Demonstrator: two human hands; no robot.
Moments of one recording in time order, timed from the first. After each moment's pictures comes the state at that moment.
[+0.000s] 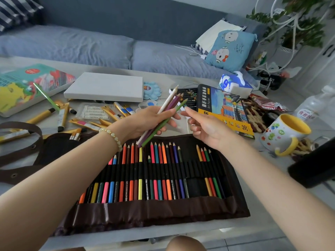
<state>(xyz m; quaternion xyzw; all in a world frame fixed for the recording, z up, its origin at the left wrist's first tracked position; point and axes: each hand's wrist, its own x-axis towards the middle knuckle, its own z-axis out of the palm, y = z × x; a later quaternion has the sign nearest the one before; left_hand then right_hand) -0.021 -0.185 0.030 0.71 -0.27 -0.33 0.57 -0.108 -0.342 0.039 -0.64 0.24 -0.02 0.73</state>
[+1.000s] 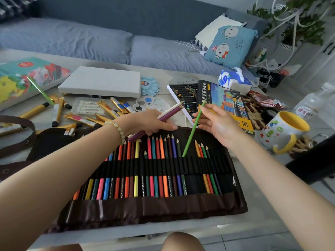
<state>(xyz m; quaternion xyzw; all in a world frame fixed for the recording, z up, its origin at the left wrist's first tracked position) -0.007 -0.197 0.016 0.82 -0.29 -0.34 0.35 -0.122 -0.370 0.036 -0.66 0.20 -0.11 0.71</state>
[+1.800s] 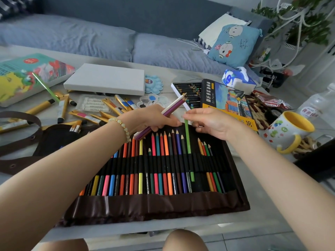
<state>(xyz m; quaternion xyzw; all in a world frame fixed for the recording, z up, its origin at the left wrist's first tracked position) -0.005 -0.196 0.019 0.82 -0.25 -0.33 0.39 -0.104 -0.353 0.041 -0.76 0.21 0.08 0.61</state>
